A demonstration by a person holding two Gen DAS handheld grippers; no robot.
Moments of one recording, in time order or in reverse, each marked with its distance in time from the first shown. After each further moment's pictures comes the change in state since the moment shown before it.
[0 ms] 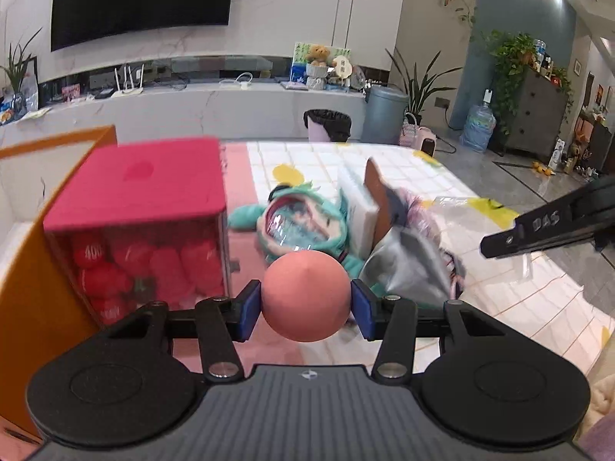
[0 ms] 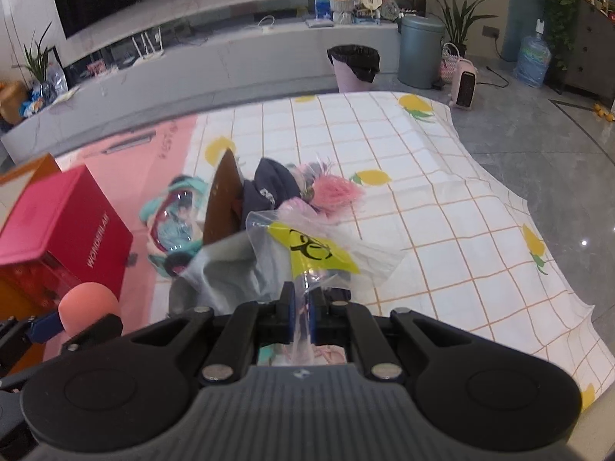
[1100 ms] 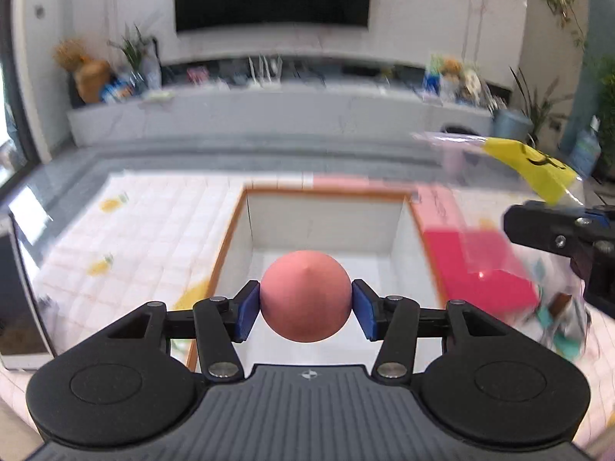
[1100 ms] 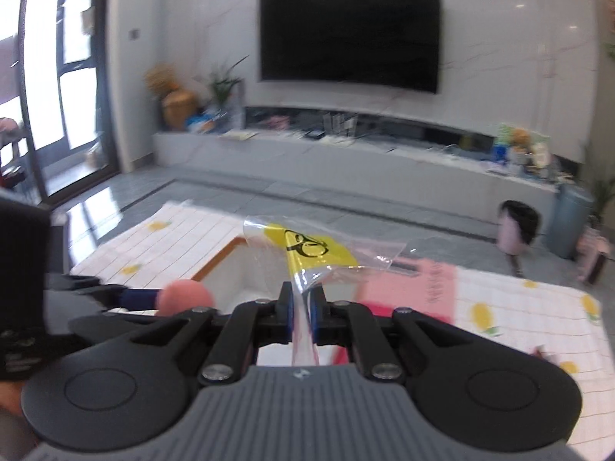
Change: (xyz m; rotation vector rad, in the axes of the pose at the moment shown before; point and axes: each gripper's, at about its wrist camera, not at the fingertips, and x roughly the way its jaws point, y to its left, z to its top) left arm -0.113 0.180 0.088 -0.133 0.036 0.328; right arm -0.124 0.307 0.003 -0.411 -0.295 0.356
